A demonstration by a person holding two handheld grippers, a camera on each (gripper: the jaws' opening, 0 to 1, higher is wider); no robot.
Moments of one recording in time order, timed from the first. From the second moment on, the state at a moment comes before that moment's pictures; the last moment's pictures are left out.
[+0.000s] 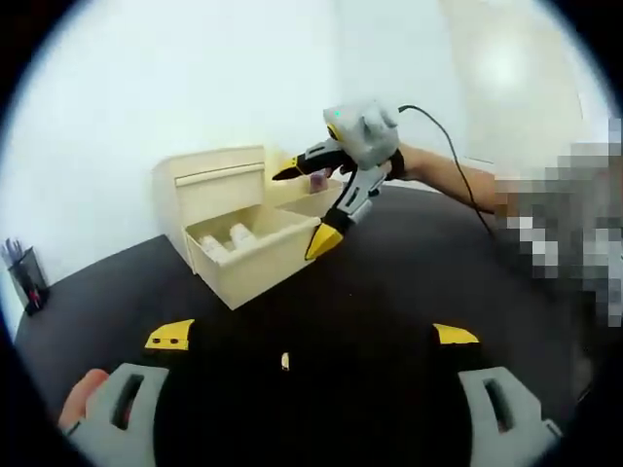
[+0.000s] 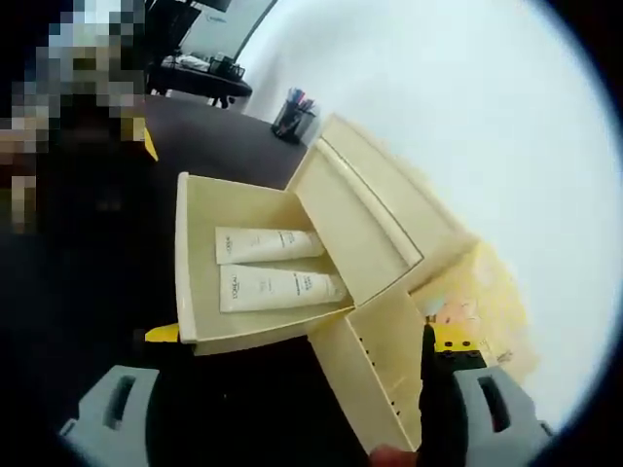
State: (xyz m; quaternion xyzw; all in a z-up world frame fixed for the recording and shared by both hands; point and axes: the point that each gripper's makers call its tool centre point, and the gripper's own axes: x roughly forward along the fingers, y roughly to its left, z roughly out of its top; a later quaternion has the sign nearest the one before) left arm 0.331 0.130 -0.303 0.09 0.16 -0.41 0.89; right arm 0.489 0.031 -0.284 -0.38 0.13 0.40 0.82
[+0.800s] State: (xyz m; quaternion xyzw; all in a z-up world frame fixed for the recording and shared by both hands) left arm 0.332 0.133 -0.305 0.10 0.17 -0.41 0.89; right arm 0.502 0.028 -0.281 -0.38 0.13 0.39 0.83
